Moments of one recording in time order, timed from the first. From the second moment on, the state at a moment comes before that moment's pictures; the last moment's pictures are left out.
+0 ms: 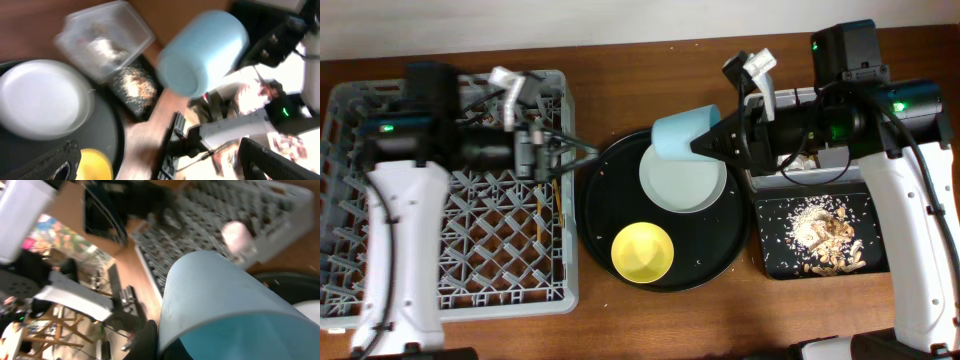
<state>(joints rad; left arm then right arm) -0.03 1.60 1.70 -1.30 1.21 0.32 0.12 1.56 1.87 -1.40 -1.14 -0.39</state>
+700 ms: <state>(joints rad) -0.12 1.60 1.70 -1.19 1.29 0.32 0.19 1.56 1.87 -1.43 -1.13 -0.45</state>
